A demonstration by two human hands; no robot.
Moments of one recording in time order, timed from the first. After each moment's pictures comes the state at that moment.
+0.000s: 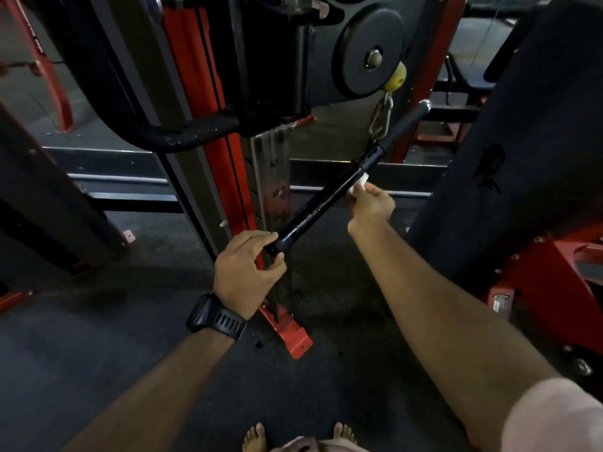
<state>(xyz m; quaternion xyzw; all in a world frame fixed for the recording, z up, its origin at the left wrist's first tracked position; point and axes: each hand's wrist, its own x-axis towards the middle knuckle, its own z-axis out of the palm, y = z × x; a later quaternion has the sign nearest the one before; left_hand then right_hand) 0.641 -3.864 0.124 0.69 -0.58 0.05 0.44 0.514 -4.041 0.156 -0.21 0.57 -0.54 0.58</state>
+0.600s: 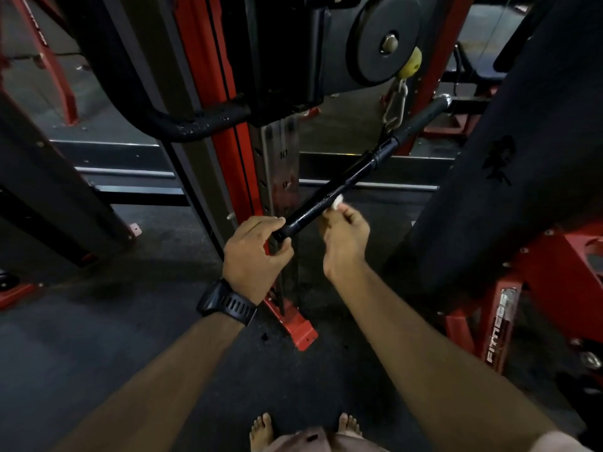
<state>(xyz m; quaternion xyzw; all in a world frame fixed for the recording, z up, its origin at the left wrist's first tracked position) 0.648 -3.865 0.130 0.68 -0.57 0.05 0.45 0.535 -3.962 0.146 -0.20 0.50 -0.52 0.67</state>
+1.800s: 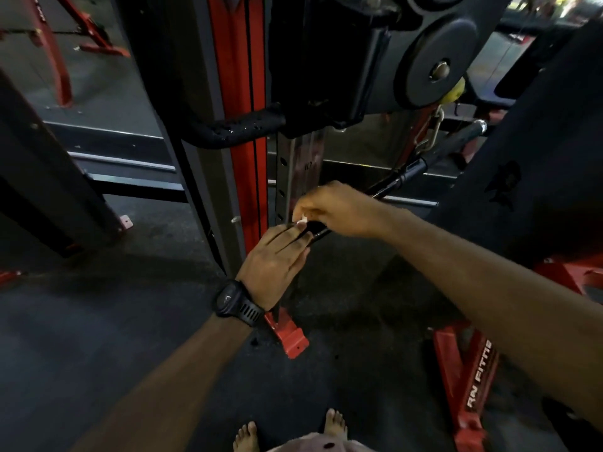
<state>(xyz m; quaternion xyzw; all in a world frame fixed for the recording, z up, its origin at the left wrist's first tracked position) 0.682 -3.888 0.100 0.58 -0.71 0.19 0.36 0.557 -4.028 0.213 -0.97 0.20 0.03 0.16</state>
